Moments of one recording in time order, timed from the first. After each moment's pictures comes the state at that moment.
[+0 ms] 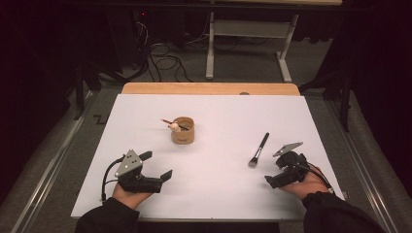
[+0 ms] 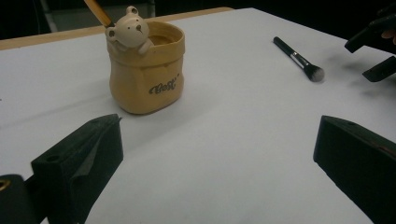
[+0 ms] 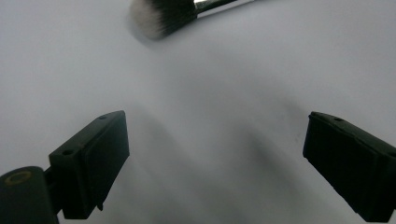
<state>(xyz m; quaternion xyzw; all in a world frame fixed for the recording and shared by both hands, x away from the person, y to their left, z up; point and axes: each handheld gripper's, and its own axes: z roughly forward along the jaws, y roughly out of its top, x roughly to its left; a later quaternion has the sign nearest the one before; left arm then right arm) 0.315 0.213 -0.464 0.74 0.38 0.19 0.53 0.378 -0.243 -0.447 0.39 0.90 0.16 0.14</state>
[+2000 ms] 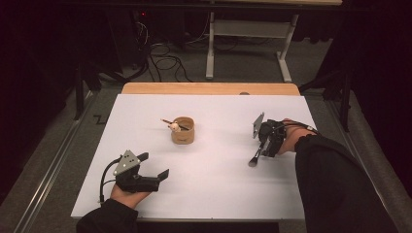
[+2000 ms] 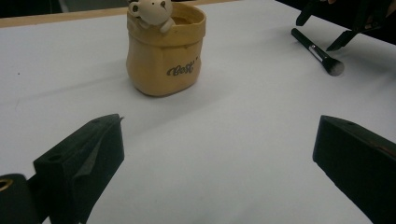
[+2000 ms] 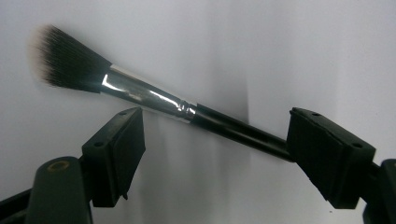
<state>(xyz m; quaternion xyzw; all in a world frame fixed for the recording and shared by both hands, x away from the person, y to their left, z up) 0.316 0.221 -0.471 0.73 0.41 0.19 0.51 0.498 -0.201 -0.435 0.03 0.99 0.04 0.11</state>
